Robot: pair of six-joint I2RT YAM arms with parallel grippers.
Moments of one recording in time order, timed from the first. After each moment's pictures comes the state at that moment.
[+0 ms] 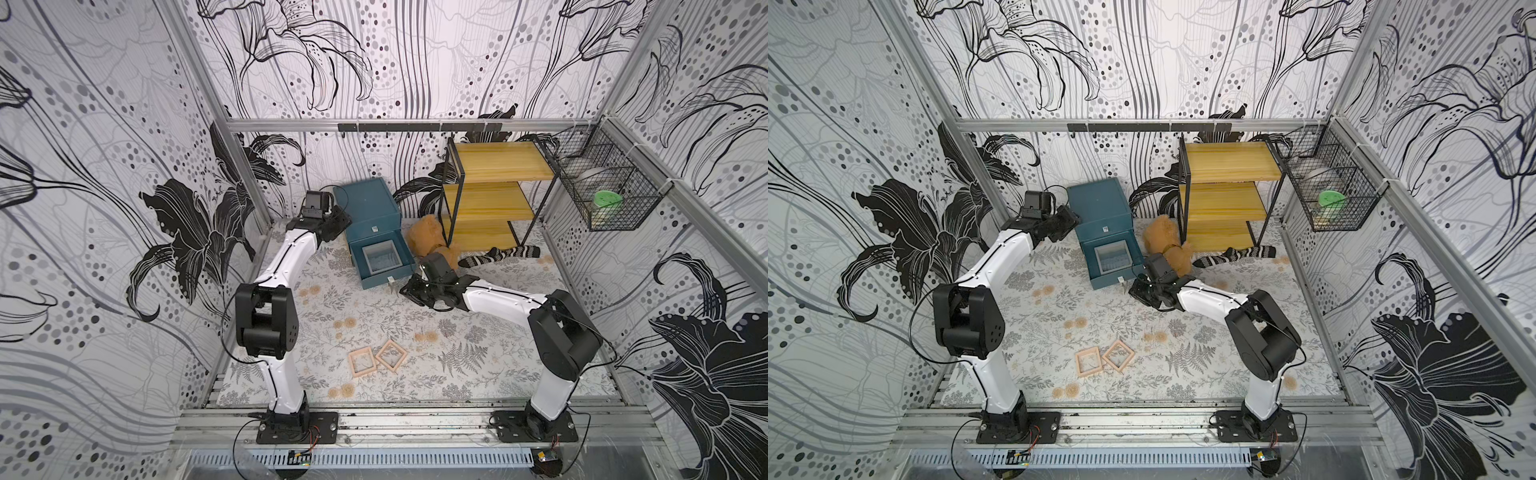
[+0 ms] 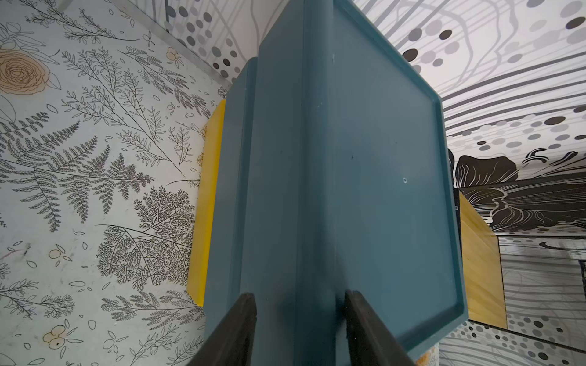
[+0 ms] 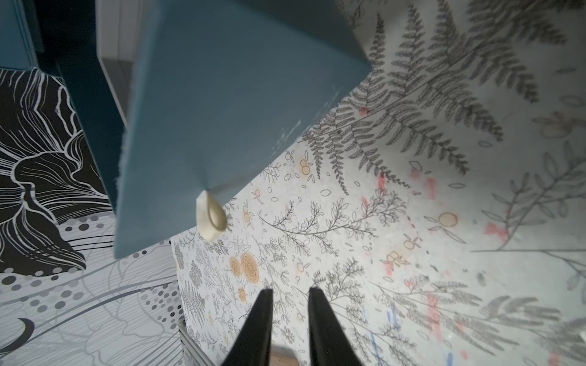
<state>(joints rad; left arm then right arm) -0.06 1.88 1.69 -0.47 0.16 -0.79 0.69 1.81 1.17 -0.12 -0.22 1.07</state>
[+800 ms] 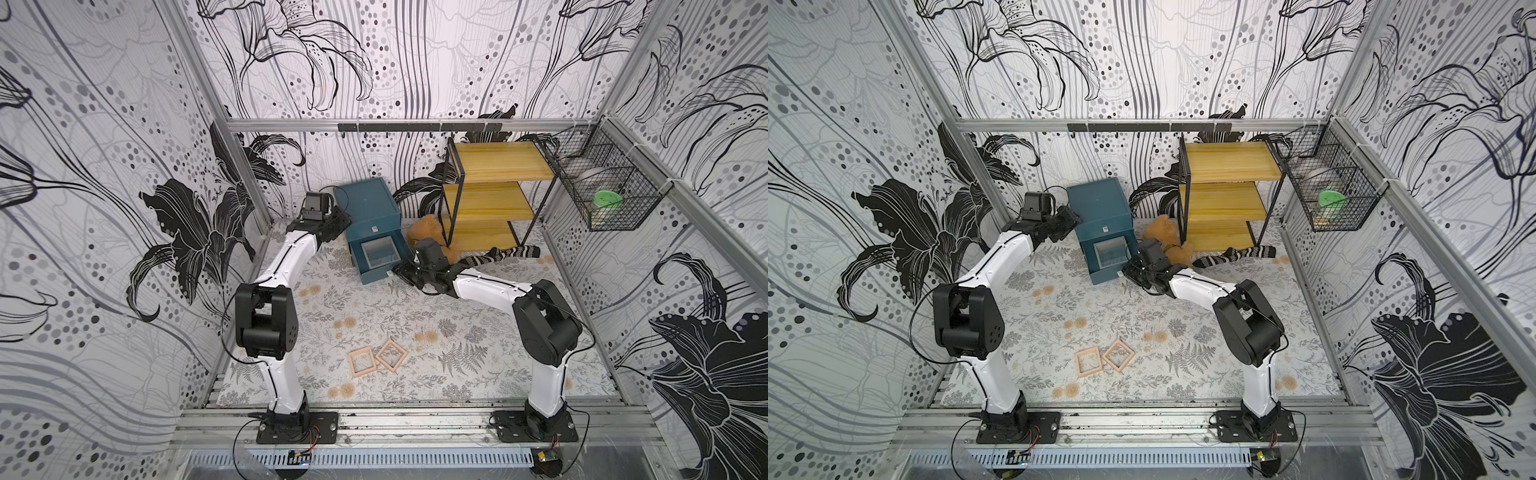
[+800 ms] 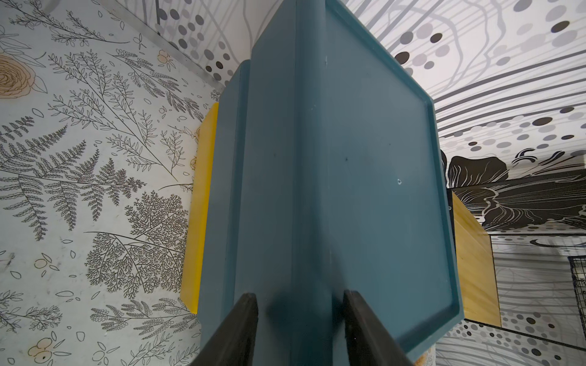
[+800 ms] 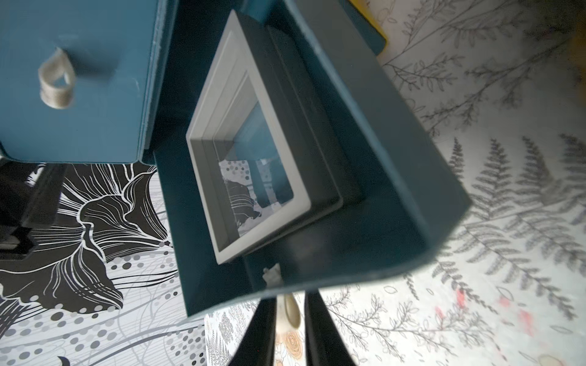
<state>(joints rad) -0.06 1.88 1.66 -0.41 0.17 -0.79 0.66 1.94 1.36 -0.03 -0.17 1.08</state>
